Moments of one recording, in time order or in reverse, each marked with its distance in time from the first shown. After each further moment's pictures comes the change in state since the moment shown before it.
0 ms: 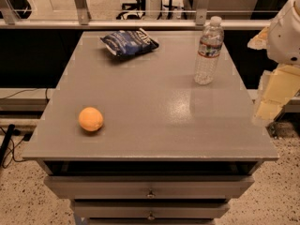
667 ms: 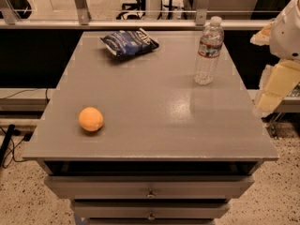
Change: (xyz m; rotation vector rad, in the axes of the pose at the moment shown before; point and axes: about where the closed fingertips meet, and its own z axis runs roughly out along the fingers) arm 0.011 -0.025 0.009 0.024 -0.032 0.008
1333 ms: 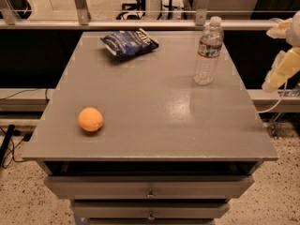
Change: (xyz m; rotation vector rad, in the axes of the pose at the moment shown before) arm 0.063 -0.101 0.041 0.036 -0.137 0.101
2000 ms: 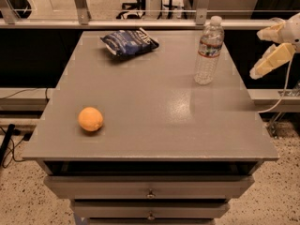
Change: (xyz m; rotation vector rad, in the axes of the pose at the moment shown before) arm -0.008 -0.054 0.041 -0.084 -0.334 0.130
